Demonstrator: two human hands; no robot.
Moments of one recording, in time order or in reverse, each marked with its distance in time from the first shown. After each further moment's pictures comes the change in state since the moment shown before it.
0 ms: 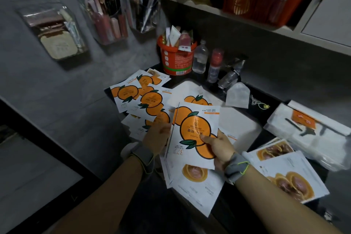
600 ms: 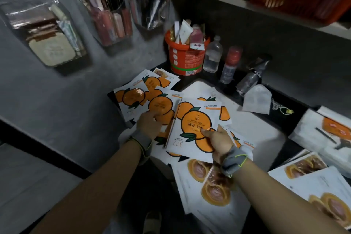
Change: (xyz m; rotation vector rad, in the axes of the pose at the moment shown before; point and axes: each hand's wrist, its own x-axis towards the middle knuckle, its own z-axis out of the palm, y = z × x) left_hand 0.106 -0.014 -0.060 0.272 0.121 0.013; right_hand 0.070 -0.003 0.060 0.012 0.099 0.080
